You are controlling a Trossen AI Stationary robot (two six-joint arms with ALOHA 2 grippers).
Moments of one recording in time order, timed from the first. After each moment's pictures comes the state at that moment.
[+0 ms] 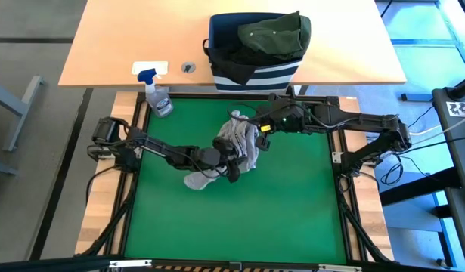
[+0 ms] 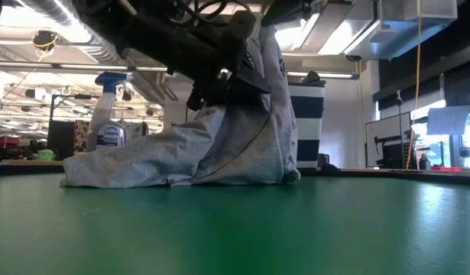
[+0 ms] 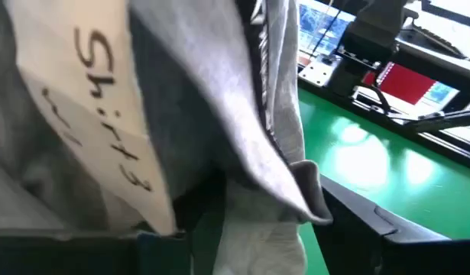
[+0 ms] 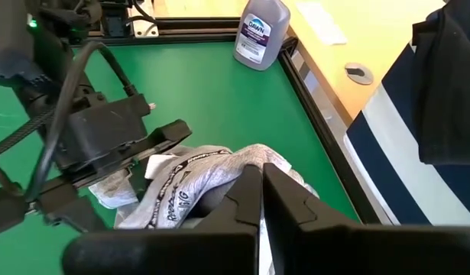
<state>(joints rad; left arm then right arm) -0.09 1.73 0.86 0.49 -0.47 -0.46 -0.07 1.46 1.49 -0.65 0.25 -0.03</state>
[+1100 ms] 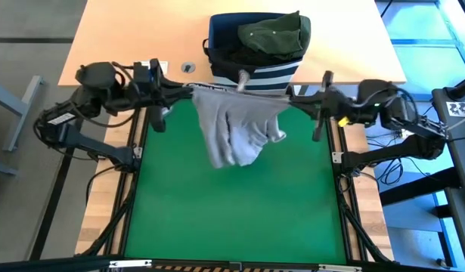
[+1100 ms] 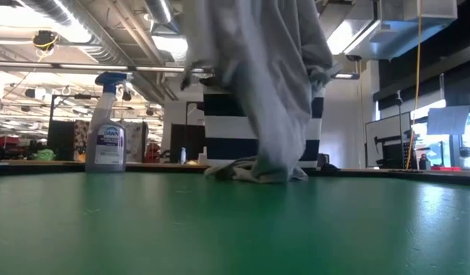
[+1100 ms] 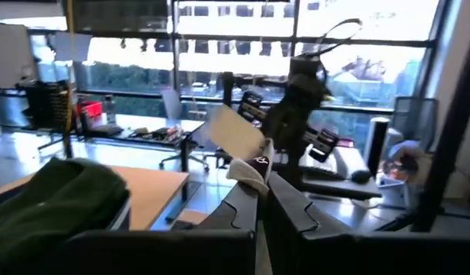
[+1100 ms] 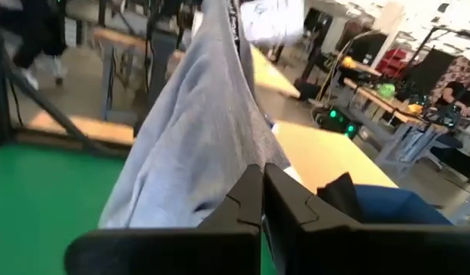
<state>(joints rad) 0.10 1.11 1.63 -0.46 -0.15 -0.05 -0.07 1.06 1.49 -0.58 0.14 -0.33</state>
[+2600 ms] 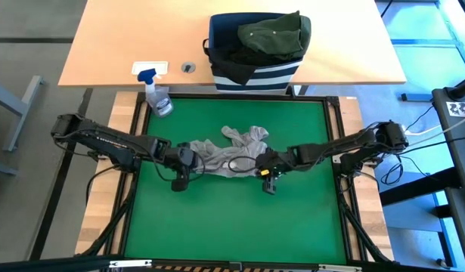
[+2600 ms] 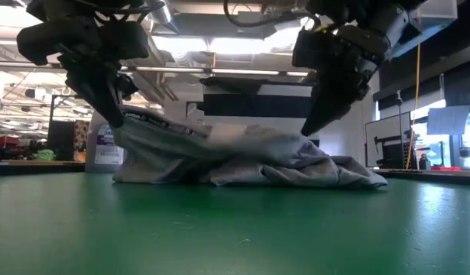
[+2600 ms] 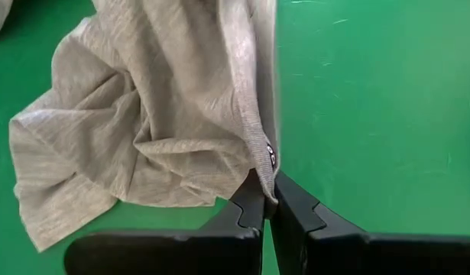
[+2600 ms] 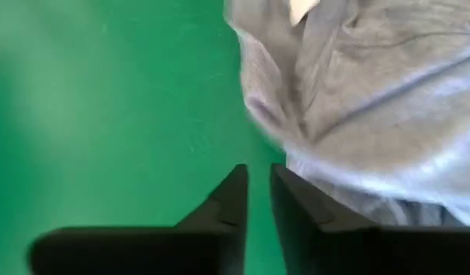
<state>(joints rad) -0.12 1.22 0.70 -0.53 -0.06 -0.19 0.14 1.50 0.88 -0.28 -0.03 0.31</state>
